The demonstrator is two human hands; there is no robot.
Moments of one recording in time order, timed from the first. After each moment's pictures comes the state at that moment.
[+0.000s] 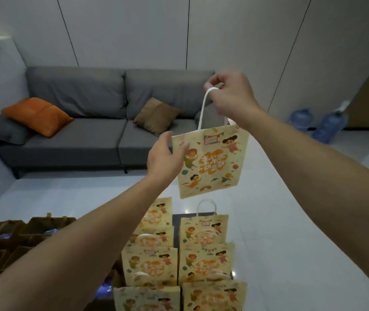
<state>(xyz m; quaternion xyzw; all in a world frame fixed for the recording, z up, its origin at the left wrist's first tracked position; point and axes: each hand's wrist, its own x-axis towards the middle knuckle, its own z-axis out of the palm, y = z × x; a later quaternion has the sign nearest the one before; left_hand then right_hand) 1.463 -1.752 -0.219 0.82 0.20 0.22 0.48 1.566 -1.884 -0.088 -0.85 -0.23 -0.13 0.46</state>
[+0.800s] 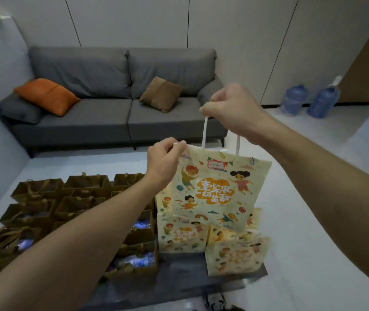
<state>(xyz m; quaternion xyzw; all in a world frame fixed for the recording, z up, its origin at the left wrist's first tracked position) 1.232 -1.711 -0.264 0.79 0.10 0.20 0.57 1.287 -1.869 -0.128 -0.88 -0.28 -0.02 0.39</state>
